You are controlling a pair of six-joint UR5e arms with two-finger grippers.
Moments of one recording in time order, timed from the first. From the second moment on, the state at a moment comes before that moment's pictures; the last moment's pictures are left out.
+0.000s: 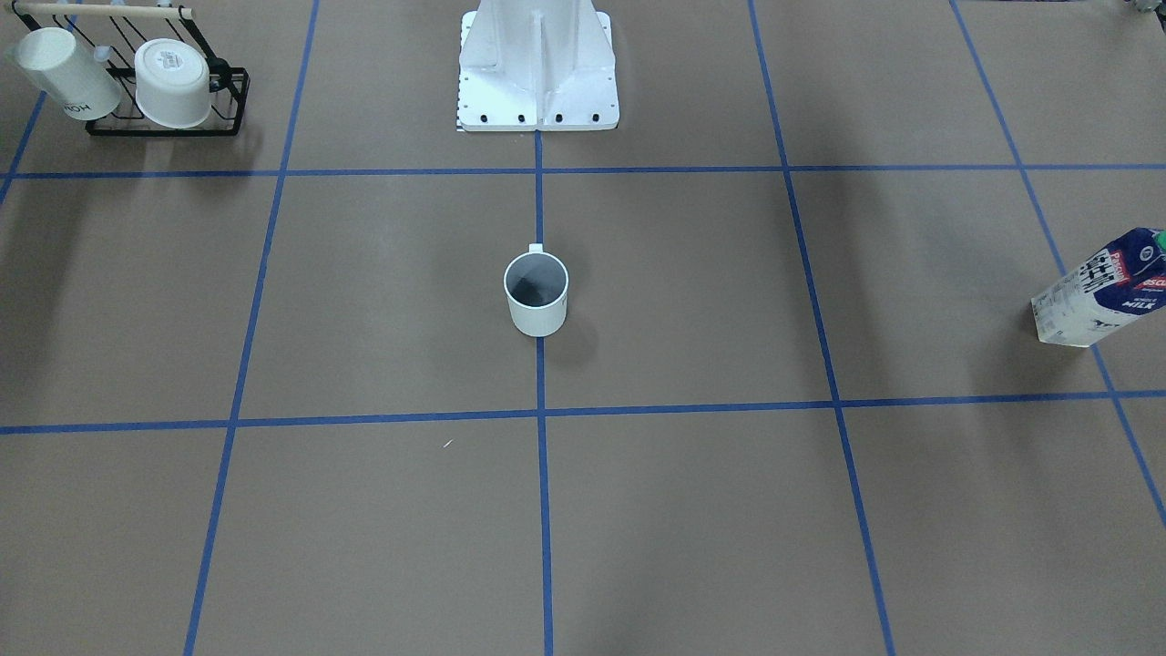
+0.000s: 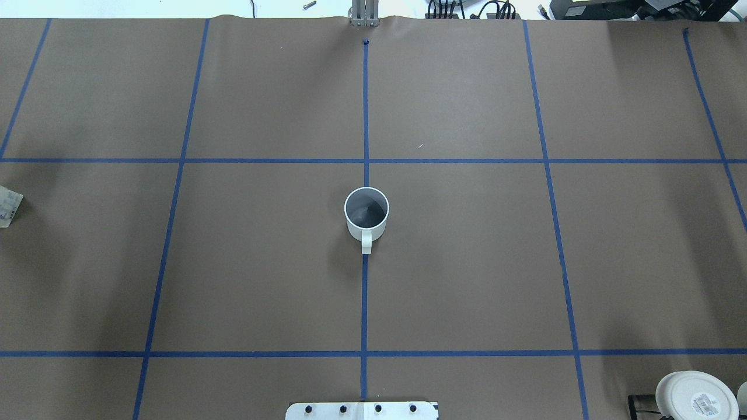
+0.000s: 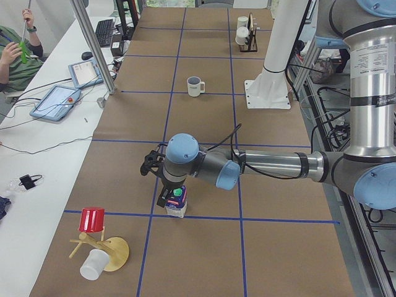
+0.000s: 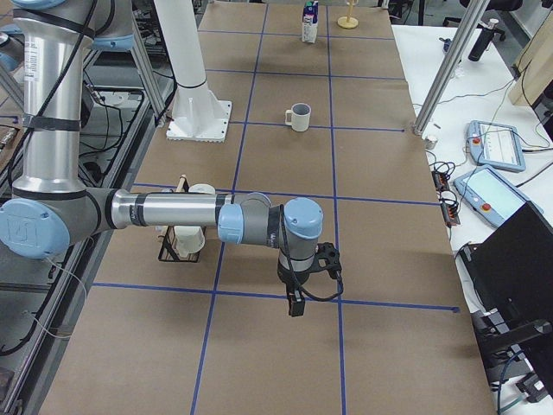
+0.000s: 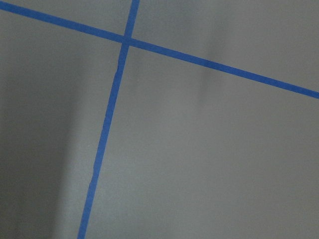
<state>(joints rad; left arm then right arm) -1.54 -1.46 -1.71 -1.93 -2.37 0.05 1.56 -1.69 1.72 -1.64 2.18 -0.25</state>
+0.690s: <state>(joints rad) -1.44 -1.45 -1.59 -2.16 -2.36 -0.16 1.56 -1.69 1.72 -1.64 2.19 -0.25</state>
